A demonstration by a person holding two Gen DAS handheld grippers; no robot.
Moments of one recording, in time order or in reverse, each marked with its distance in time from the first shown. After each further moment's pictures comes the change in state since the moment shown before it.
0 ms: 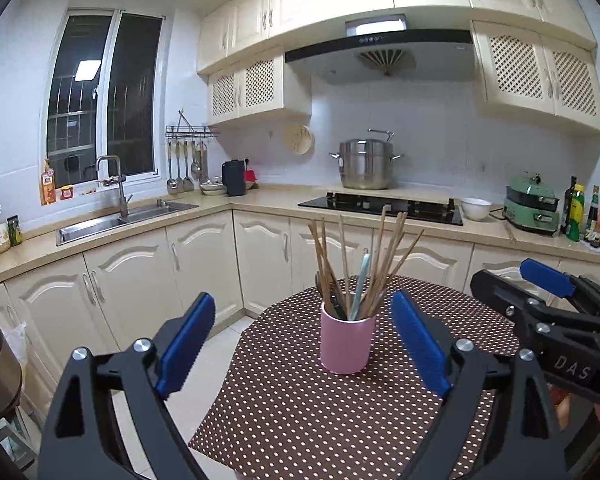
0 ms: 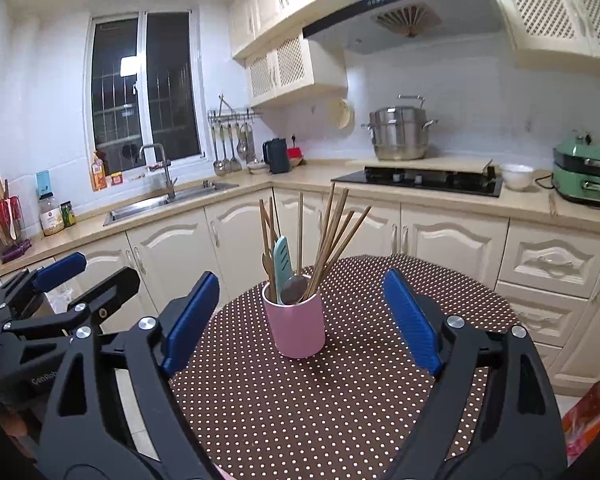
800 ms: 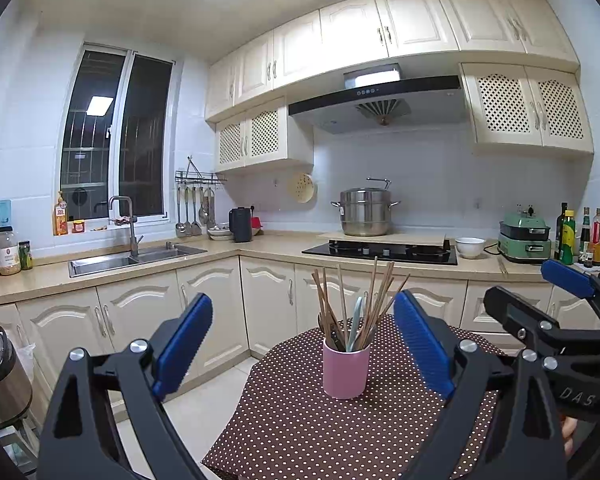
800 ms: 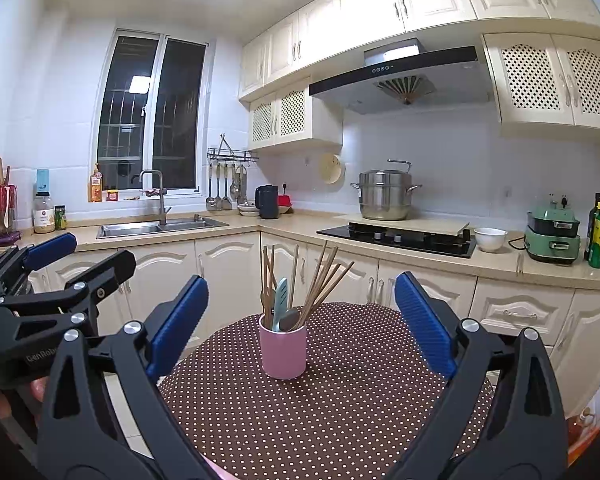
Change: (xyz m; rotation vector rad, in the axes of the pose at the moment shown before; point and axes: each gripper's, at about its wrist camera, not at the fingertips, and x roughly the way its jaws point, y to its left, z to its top) left arm -0.068 0.003 0.009 0.013 -0.179 0.022; right arm -0.074 0.030 0.001 -0.124 -0.176 -0.071
